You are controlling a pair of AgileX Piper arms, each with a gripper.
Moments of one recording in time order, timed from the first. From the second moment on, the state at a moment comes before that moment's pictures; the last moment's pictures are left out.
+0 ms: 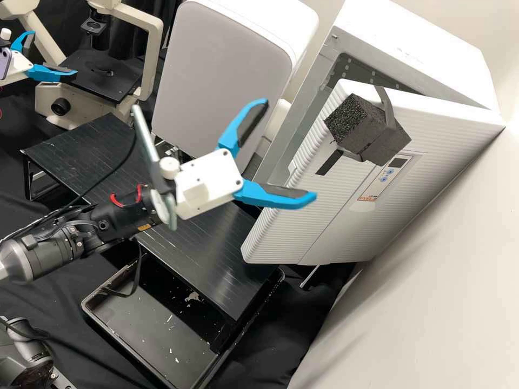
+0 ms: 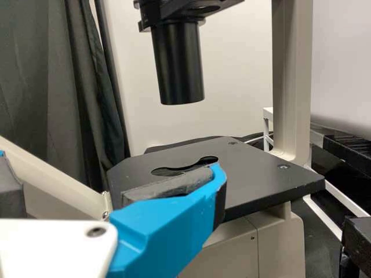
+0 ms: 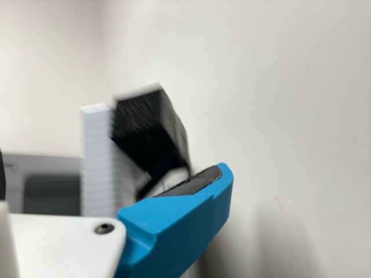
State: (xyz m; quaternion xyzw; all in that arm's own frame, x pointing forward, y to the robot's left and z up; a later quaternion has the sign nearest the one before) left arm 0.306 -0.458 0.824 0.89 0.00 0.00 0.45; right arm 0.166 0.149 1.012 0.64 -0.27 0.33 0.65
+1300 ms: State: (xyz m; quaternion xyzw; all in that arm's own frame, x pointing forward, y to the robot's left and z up) left arm 0.306 -0.458 0.824 0.89 0.00 0.00 0.45; right arm 0.272 0.096 0.974 0.57 -0.45 0.08 0.68
